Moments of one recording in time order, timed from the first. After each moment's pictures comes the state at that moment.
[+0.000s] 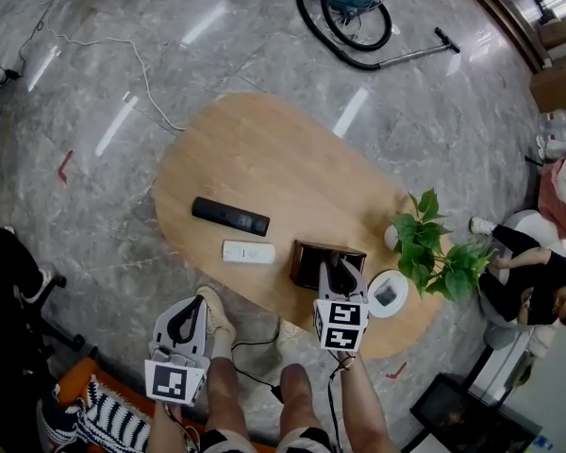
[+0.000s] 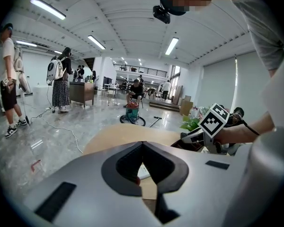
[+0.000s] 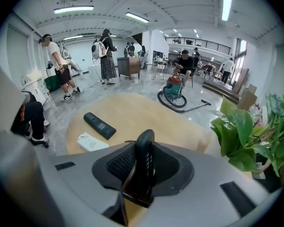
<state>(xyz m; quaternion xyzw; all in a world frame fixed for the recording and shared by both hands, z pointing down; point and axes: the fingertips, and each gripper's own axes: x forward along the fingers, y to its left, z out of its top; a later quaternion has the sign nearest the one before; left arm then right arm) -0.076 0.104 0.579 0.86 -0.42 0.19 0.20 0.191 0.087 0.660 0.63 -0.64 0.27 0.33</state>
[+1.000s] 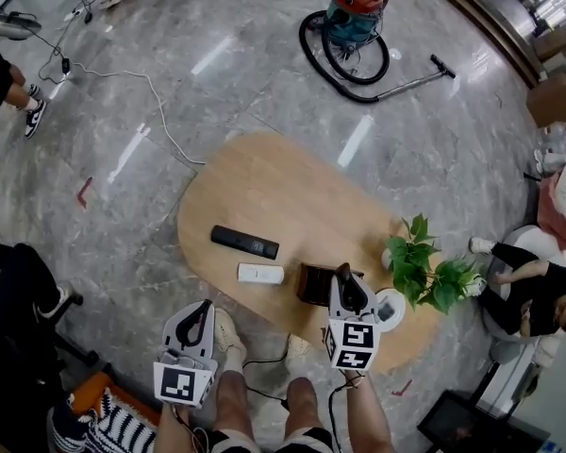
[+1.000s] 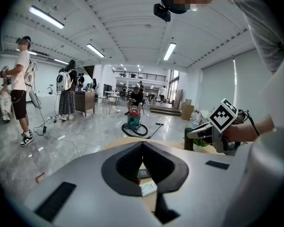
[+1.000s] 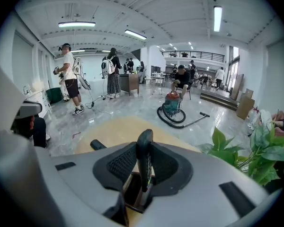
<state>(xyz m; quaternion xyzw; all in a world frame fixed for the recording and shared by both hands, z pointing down) -0.087 0.070 0.509 0.87 -0.43 0.18 0.17 0.181 0.059 0.556 0.66 -0.67 0.23 0.27</state>
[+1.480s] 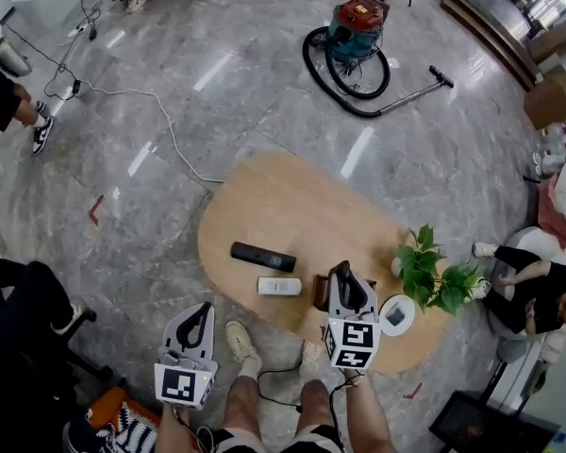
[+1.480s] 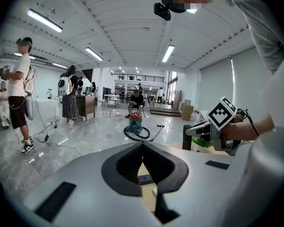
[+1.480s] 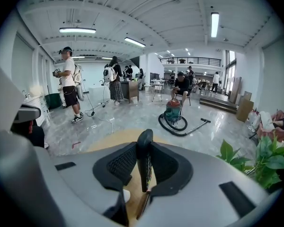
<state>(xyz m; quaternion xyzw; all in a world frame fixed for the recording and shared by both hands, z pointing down) -0.137 0.035 0.475 0.87 -0.43 0.17 0.14 0.131 0.019 0.516 0.67 -0.67 0.21 0.23</state>
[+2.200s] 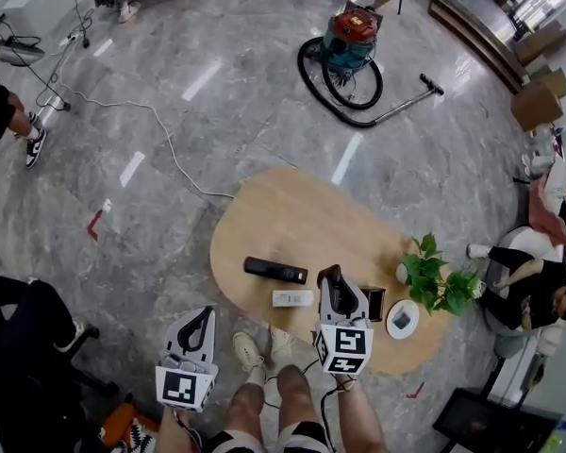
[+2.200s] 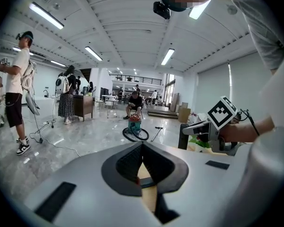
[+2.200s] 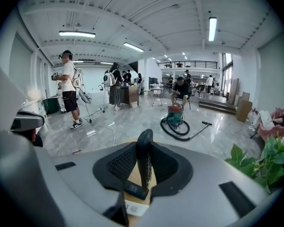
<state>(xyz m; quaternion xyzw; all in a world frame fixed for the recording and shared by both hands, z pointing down) -0.187 0.001 0.479 0.89 -0.41 0.16 0.15 0.063 -0.015 0.499 0.69 -0.67 0.19 0.21</state>
